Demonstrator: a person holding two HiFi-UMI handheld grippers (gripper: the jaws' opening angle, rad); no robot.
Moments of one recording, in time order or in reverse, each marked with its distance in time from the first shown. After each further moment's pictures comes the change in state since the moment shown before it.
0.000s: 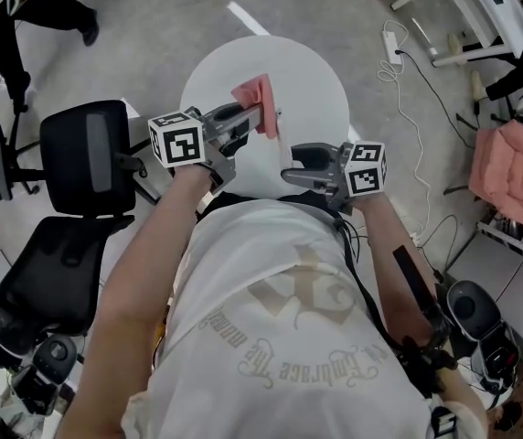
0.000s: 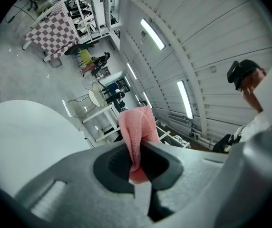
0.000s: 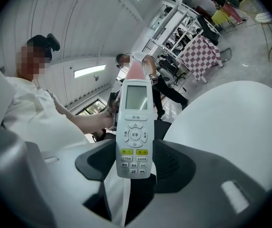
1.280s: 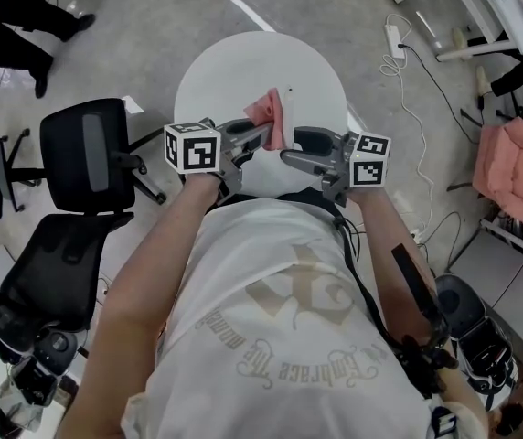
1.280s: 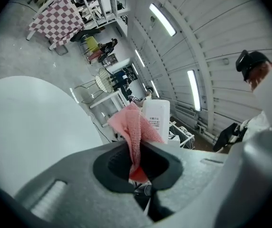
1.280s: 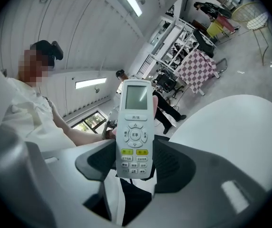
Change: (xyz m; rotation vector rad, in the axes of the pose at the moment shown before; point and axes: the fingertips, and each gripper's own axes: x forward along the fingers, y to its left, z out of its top) left arm 0.041 0.010 -0.067 -0.055 0.157 0.081; right arm -0.036 -0.011 0.038 -0.017 -0.166 -0.010
